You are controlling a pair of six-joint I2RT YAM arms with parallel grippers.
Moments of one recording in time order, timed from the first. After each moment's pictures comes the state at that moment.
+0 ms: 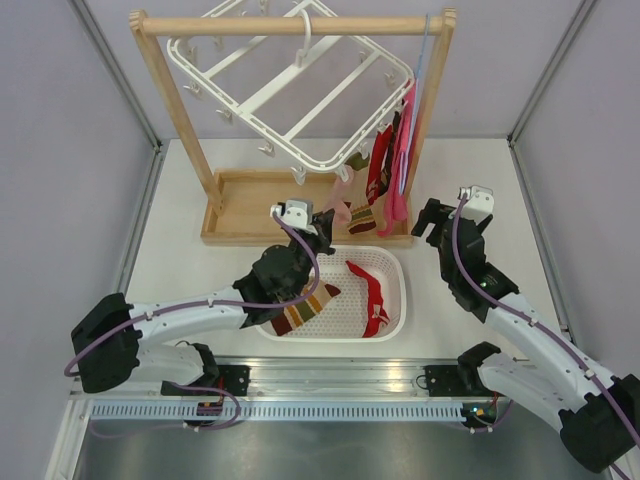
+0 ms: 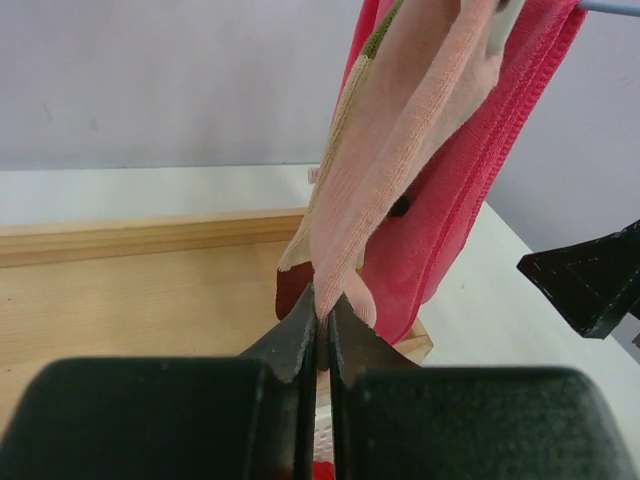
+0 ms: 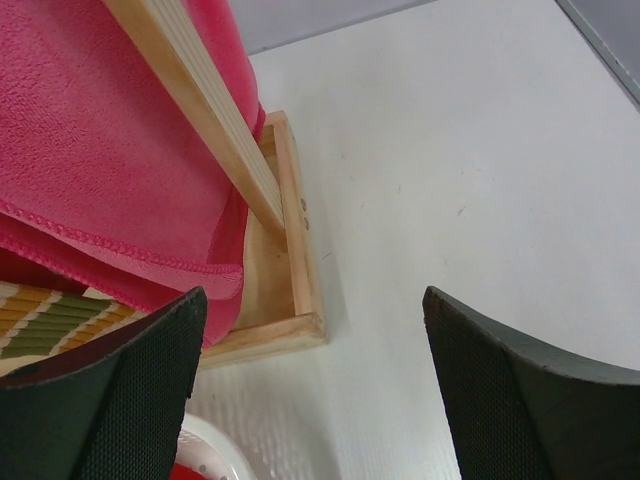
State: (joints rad) left arm -1.06 1.25 0.71 0.72 -0.68 -0.15; right arm 0.49 0.89 0.64 -0.04 0.62 0.39
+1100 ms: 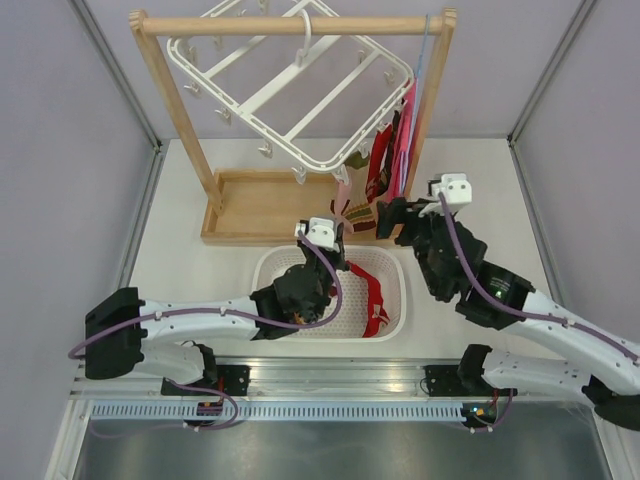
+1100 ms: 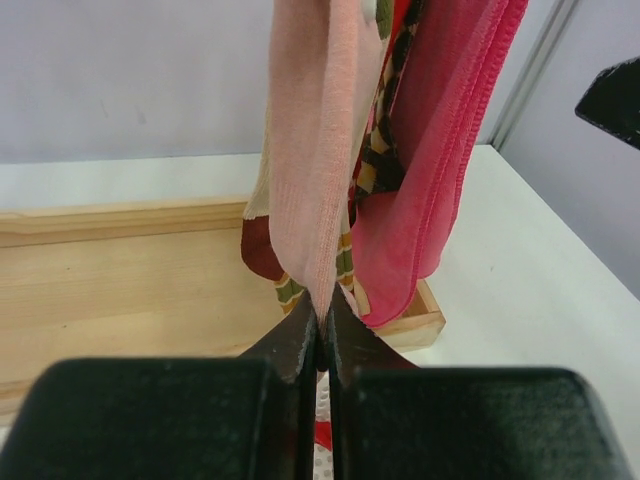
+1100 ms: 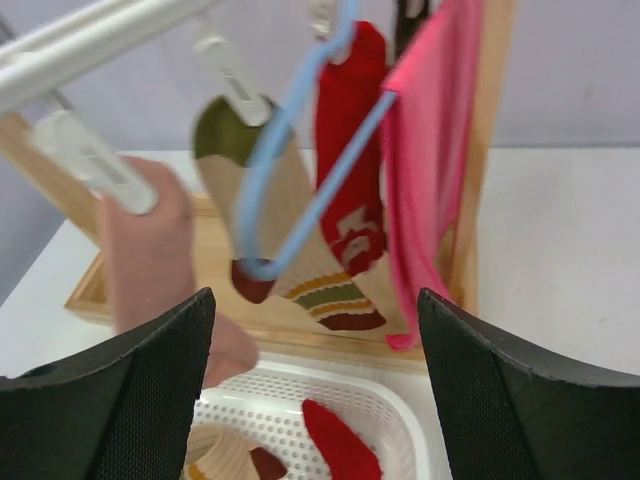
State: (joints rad) left arm -1.28 1.32 0.81 0.69 -0.98 -0.02; right arm 0.98 0.89 1.02 -0.20 0.83 0.28
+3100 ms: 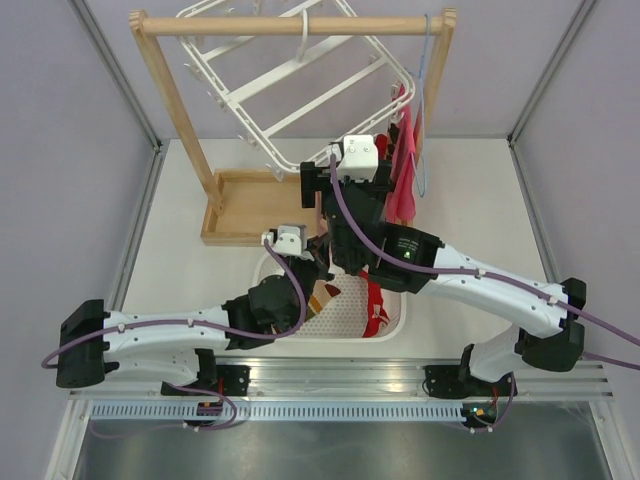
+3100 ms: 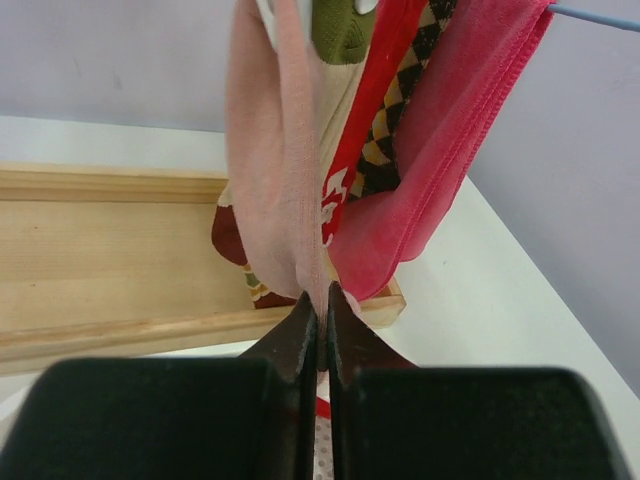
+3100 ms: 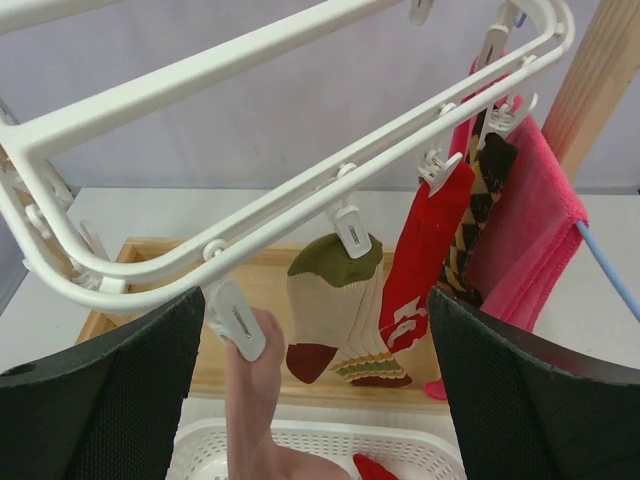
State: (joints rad) left arm -1.33 1.13 0.72 0.56 -1.01 -0.19; right arm 1.23 1.47 1.64 -0.22 1.19 0.12
